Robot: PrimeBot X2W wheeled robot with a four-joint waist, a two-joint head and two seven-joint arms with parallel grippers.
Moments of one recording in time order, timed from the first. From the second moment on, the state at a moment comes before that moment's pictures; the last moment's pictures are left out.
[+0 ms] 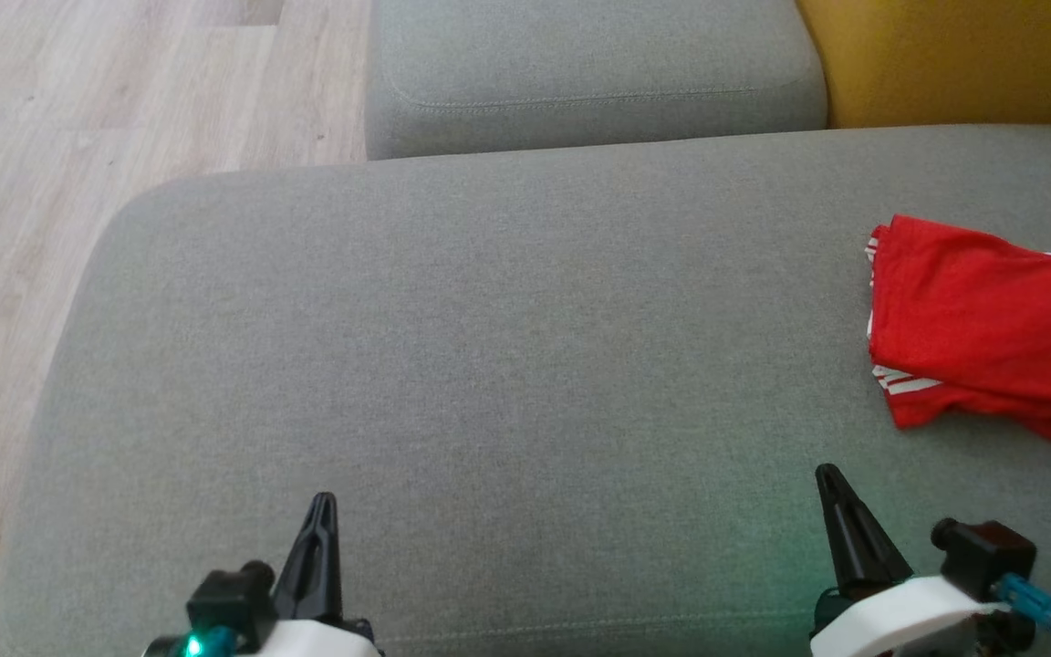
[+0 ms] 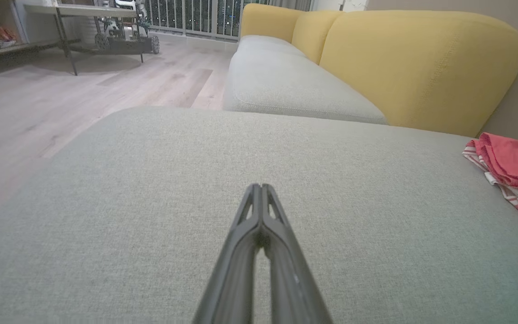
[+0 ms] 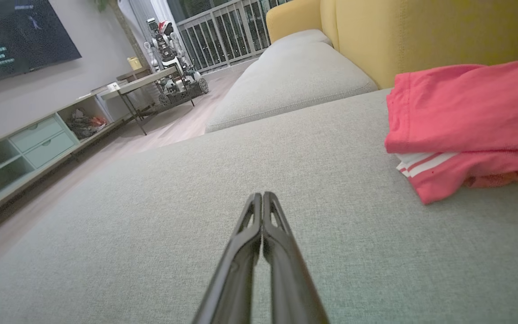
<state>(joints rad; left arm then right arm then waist) 0.18 0.07 -0.30 0.09 -0.22 0.16 -0.22 0.09 -0.05 0.03 0.25 0.32 0.13 -0.22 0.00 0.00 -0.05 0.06</state>
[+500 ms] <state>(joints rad) 0.15 0.07 -0.27 0.12 -0.41 0.12 -0.19 0.08 -0.05 0.02 0.25 0.49 0.13 -0.18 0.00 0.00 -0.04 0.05</state>
